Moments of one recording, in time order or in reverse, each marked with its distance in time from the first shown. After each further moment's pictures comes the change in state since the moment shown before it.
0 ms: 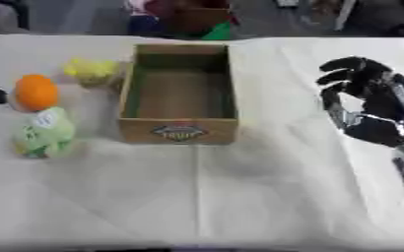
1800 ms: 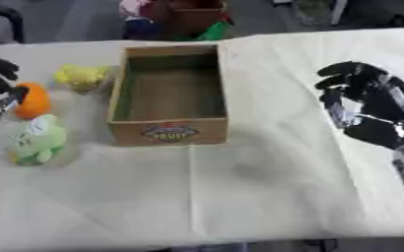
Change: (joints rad) left arm -0.172 0.503 -0.295 0.070 -0.333 0.213 -0.279; right arm 0.000 -0.008 0.017 0.007 0.000 0.030 0.016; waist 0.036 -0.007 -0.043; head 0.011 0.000
